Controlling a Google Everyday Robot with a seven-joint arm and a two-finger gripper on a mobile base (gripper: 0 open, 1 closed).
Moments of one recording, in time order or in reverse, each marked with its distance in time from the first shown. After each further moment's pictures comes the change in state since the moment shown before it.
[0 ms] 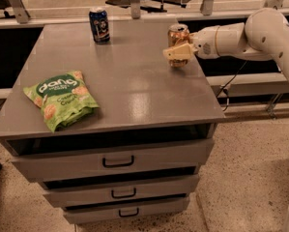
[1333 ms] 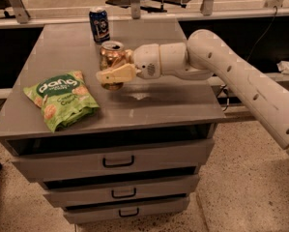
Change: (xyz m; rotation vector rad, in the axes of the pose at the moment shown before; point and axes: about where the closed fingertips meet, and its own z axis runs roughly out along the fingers) arm -0.061 0.215 0.085 -0.506 -0.243 -0.036
